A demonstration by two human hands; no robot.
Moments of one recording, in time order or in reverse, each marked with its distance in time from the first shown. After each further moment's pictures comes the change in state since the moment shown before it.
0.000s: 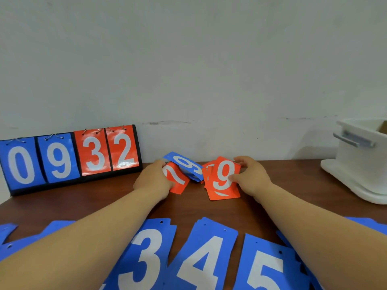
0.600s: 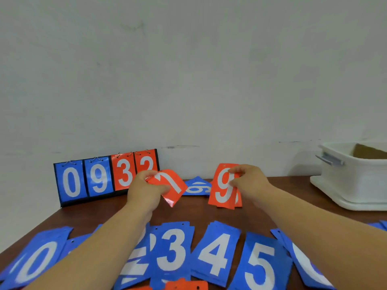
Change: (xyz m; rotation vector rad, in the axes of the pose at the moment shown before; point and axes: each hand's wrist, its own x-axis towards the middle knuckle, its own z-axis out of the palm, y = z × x) left_hand -0.099 -0.008 -0.102 -0.838 0.219 -0.105; right_hand -0.088 -0.098 -0.038 0.130 0.022 -0.026
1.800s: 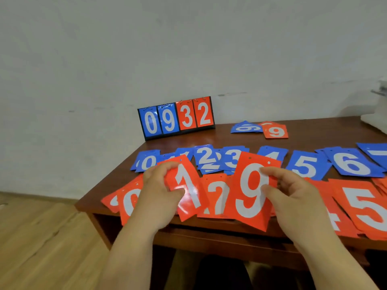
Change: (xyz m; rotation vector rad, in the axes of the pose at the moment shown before) left_hand -0.238 -0.023 -0.213 0.400 -0.098 0.097; right_hand -0.349 -0.031 0.034 0.294 -0.026 -0.036
